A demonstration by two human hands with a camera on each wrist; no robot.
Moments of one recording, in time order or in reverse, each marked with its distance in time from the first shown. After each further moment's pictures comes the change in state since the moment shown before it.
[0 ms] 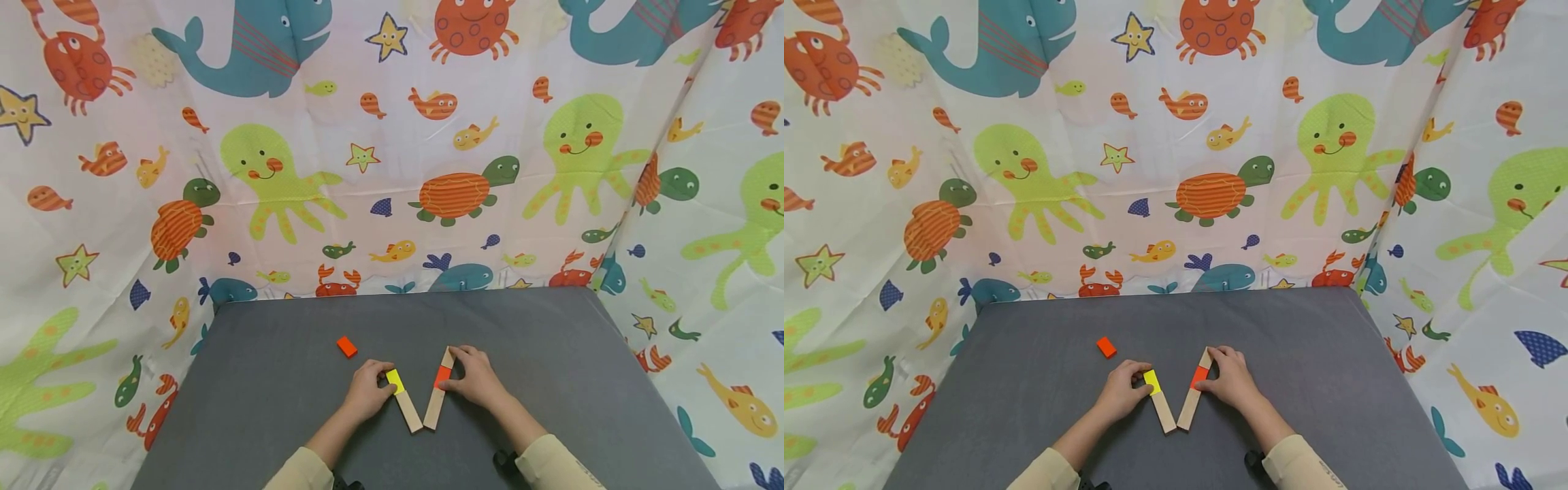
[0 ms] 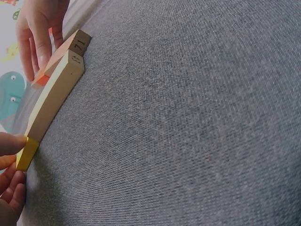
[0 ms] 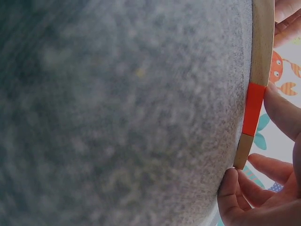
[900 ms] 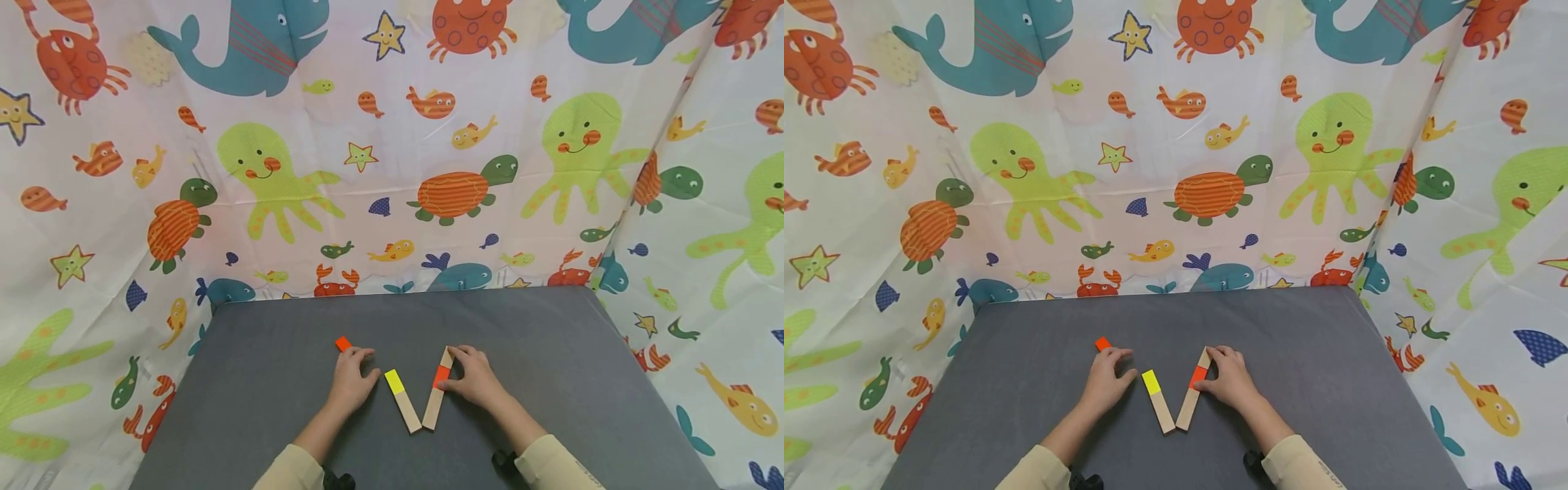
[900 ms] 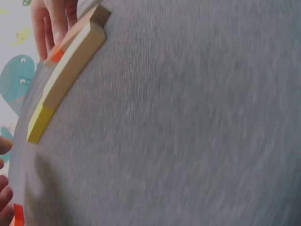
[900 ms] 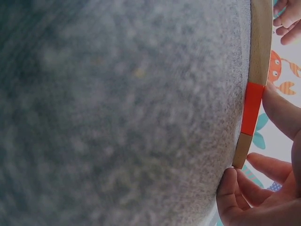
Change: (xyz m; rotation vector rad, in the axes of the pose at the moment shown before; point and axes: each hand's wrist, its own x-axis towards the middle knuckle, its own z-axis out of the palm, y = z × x) left_hand 0.009 -0.015 -0.018 0.098 0.225 0.006; right_hand -0.001 0.000 0.001 0.012 0.004 0.008
